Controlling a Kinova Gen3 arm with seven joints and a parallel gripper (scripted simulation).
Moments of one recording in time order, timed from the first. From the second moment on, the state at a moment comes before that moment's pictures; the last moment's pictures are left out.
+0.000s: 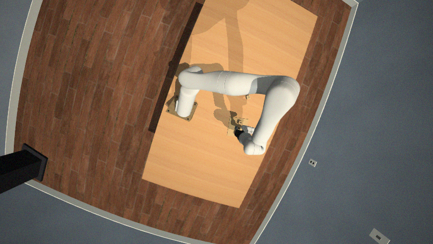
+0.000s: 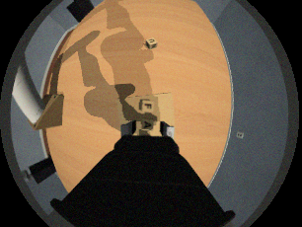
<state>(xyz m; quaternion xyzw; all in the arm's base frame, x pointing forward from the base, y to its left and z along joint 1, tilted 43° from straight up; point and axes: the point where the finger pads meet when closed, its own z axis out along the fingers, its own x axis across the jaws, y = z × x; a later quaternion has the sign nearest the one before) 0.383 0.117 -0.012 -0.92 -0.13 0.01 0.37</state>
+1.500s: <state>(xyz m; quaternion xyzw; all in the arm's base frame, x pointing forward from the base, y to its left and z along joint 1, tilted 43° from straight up) 0.381 0.136 -0.032 -0.92 -0.13 0.01 0.37</state>
